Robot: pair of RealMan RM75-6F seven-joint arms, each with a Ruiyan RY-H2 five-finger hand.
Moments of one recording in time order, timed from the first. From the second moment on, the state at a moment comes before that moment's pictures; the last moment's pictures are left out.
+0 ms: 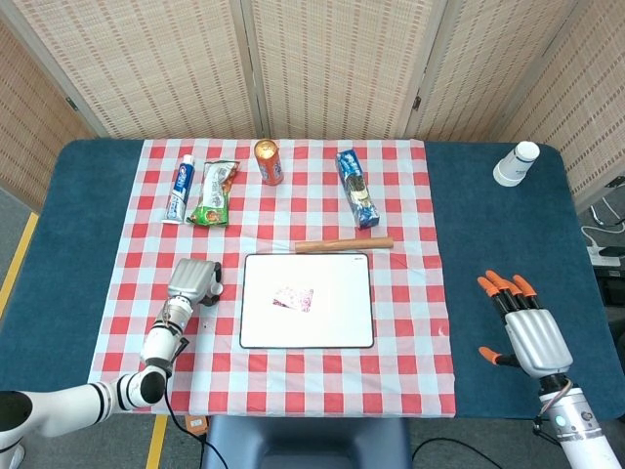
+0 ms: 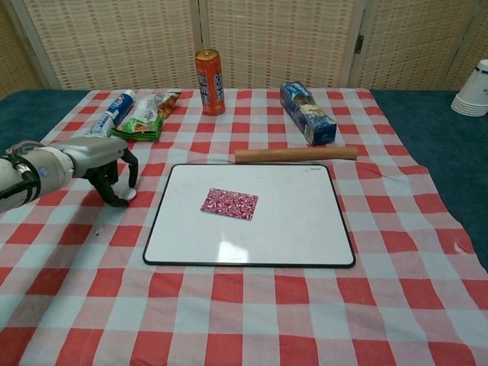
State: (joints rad) left arm -0.84 -1.64 -0.16 -1.24 0.70 0.87 0.56; right arm 0.18 -1.10 0.03 -1.76 -1.49 1.33 -0.12
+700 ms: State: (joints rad) left arm -0.85 -1.61 -0.17 -1.30 0.70 0.89 0.57; right arm 0.18 -1.10 0.03 -1.76 -1.49 1.32 -0.11
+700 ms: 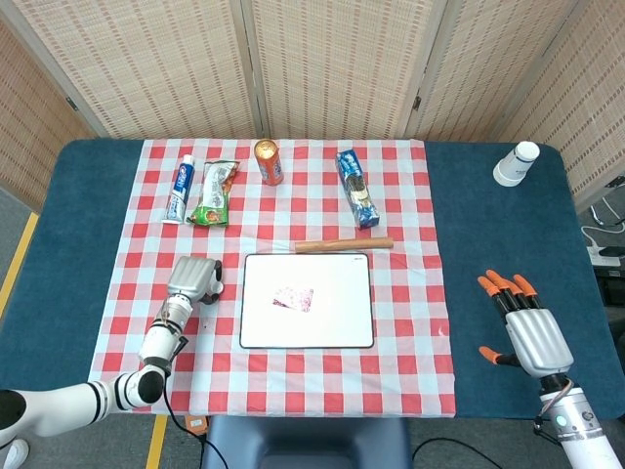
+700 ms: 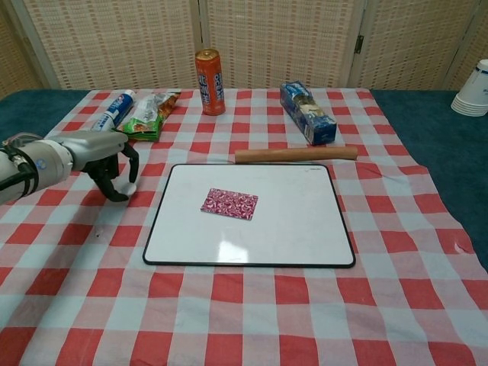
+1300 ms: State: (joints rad) left arm -0.99 -1.69 -0.23 -1.51 0.65 0.99 0.76; right arm 0.18 -1.08 0.02 -1.76 -1.50 1.33 -0.08
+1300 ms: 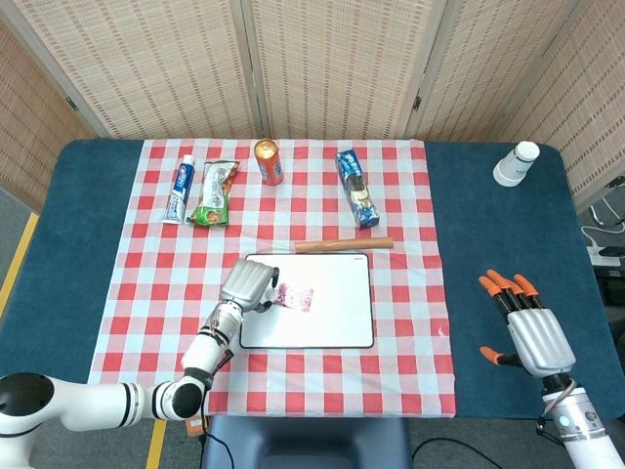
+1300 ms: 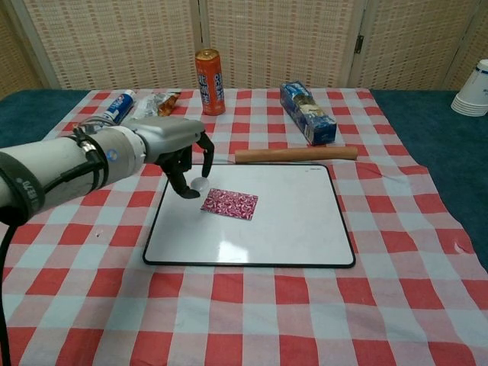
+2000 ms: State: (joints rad) left arm -1.11 -1.82 -0.26 -1.37 0.56 0.95 0.79; right arm 0.19 -1.07 0.03 -1.75 -1.48 1.31 -0.05
